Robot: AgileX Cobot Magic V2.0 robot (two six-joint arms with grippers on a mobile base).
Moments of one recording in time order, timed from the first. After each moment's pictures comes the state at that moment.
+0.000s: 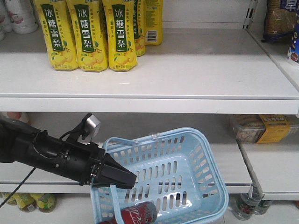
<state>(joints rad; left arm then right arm) -0.21 1.74 -0.87 -1.40 1.27 0.93 0.48 0.02 -0.17 -0.56 0.43 0.49</state>
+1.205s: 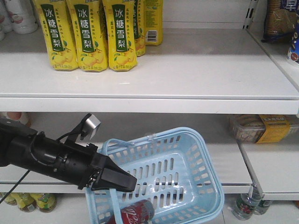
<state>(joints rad) -0.24 1.63 -0.82 -1.39 1.19 0.93 0.48 0.02 -0.17 -0.56 0.44 0.49</state>
